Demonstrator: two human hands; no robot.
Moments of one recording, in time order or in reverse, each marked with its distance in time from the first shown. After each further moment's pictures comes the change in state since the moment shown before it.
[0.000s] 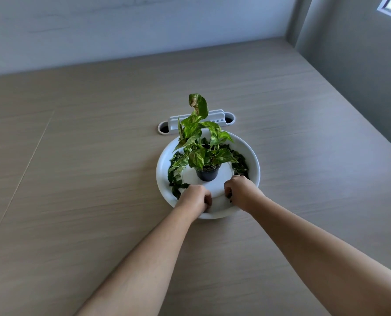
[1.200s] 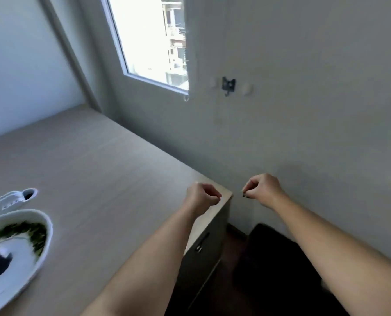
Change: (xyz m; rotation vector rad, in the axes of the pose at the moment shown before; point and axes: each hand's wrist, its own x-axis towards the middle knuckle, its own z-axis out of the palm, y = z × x) left_hand -0.082 0.484 0.181 -0.378 -0.281 0.466; right_hand -0.437 0.367 -0.087 0.651 0.701 0.821
